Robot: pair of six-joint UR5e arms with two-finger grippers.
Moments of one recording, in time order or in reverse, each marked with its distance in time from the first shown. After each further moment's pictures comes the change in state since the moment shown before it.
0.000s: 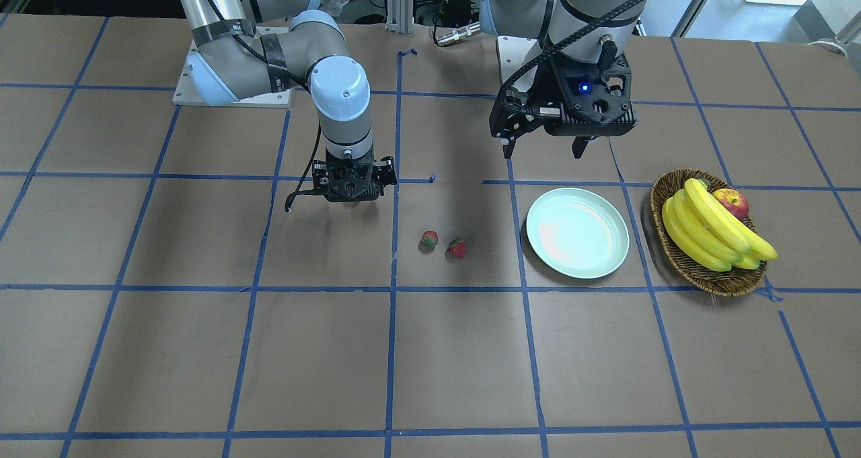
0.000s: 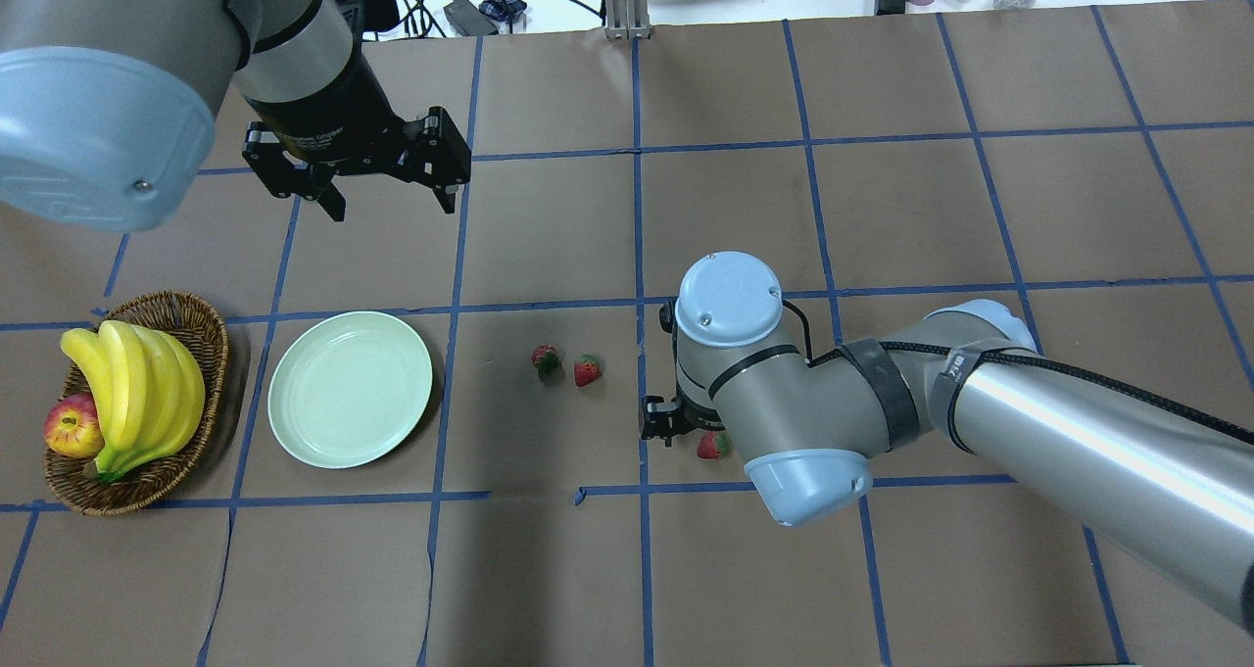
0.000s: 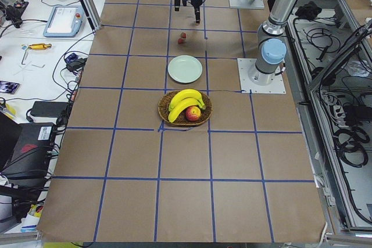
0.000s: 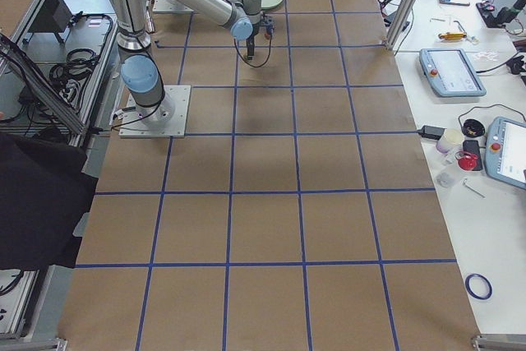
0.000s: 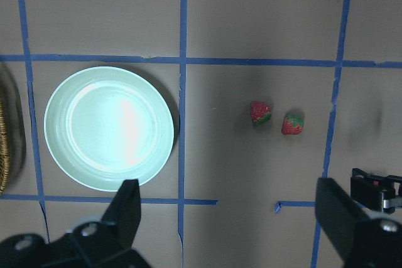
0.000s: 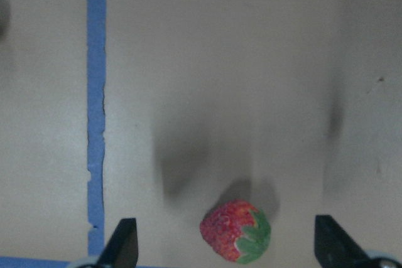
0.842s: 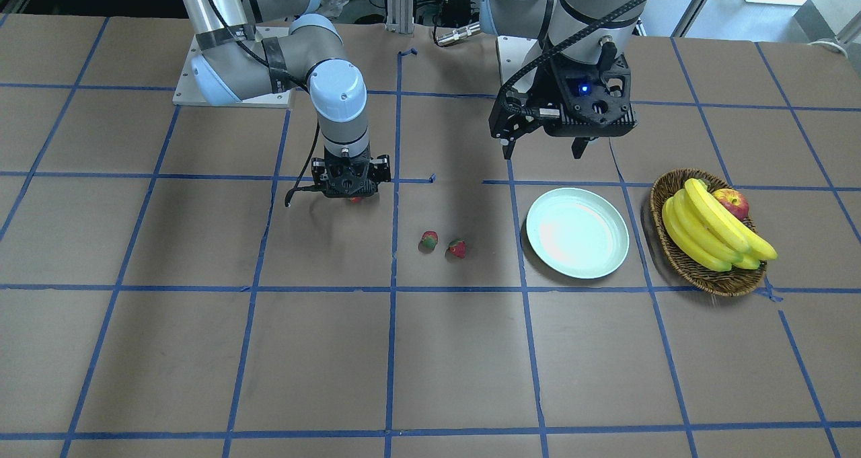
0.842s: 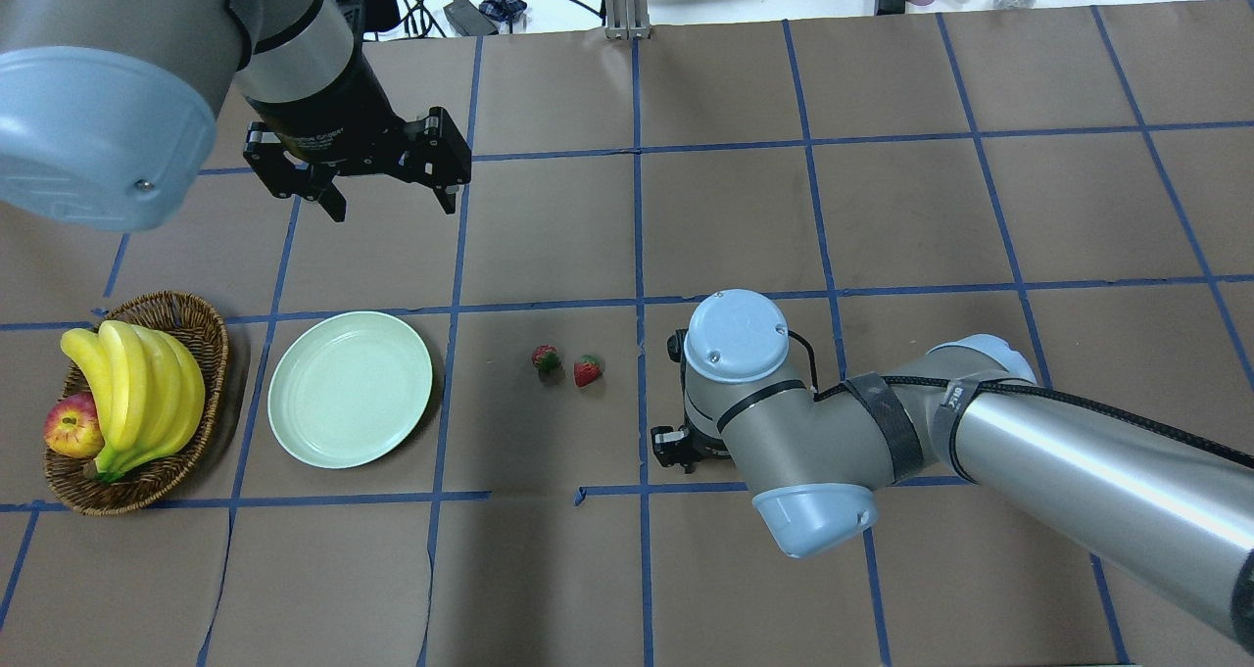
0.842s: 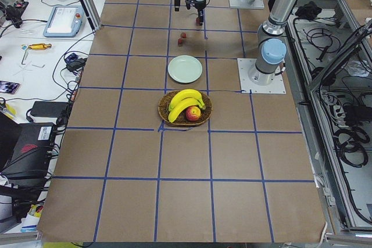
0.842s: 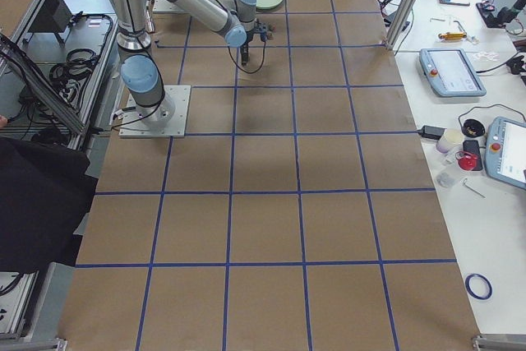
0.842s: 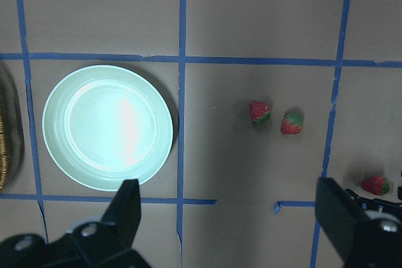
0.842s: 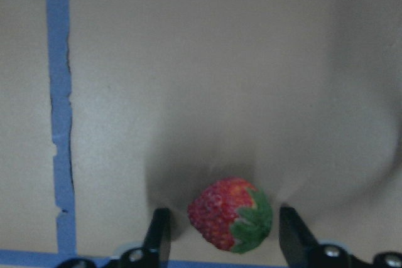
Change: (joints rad) left arm 0.000 -0.001 0.000 0.000 -0.001 0.000; right arm 0.002 0.010 0.049 -0.042 0.002 0.001
